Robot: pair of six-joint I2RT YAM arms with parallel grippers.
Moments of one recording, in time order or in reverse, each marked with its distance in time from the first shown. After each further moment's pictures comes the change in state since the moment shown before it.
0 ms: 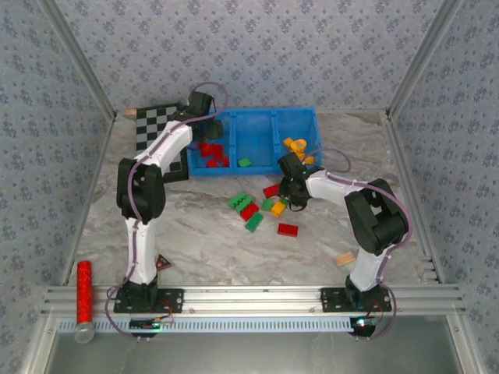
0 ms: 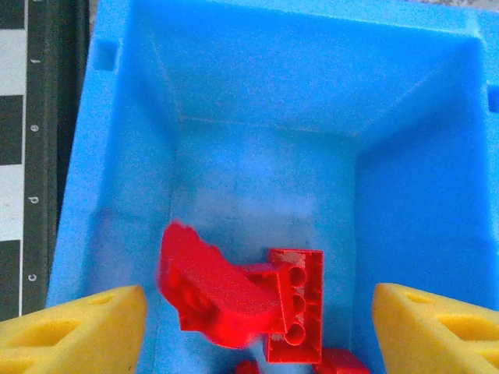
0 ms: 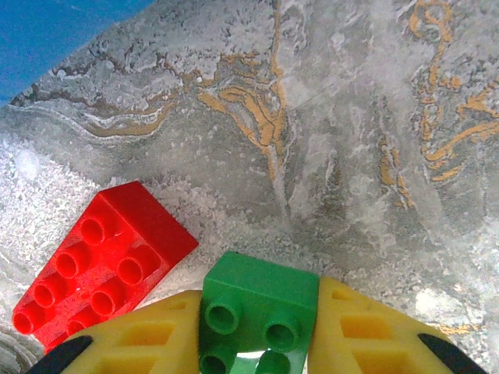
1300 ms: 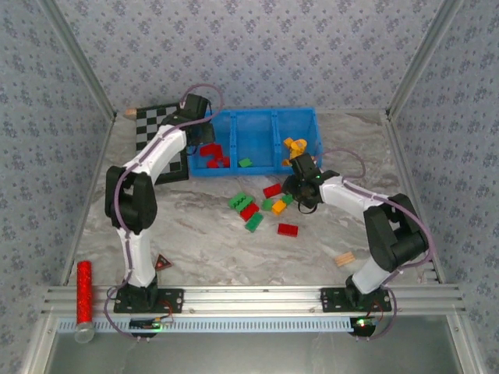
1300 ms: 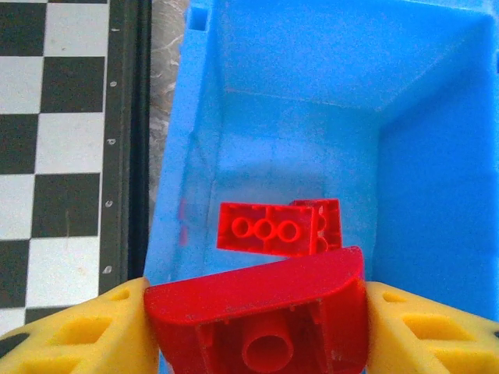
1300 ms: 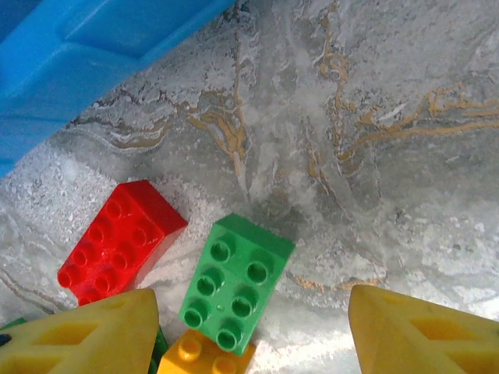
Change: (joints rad) left arm -0.011 -0.138 -0.127 -0.029 -0.070 -0.029; right arm -0.047 -0.163 -0.103 0.029 -0.002 -0.001
